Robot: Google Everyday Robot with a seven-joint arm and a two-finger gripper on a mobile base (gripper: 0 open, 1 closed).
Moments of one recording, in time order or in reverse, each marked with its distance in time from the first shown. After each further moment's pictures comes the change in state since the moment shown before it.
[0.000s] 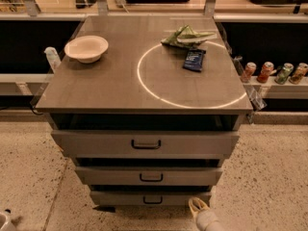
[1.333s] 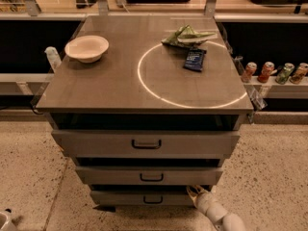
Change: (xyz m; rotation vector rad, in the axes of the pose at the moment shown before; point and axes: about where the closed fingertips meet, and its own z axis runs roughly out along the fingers) arm -0.017 -0.025 0.062 -0.146 -0.116 -0.216
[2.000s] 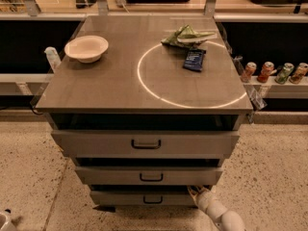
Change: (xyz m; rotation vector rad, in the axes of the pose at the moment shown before) arm 0.007 -0.011 0.005 0.013 0.038 -0.025
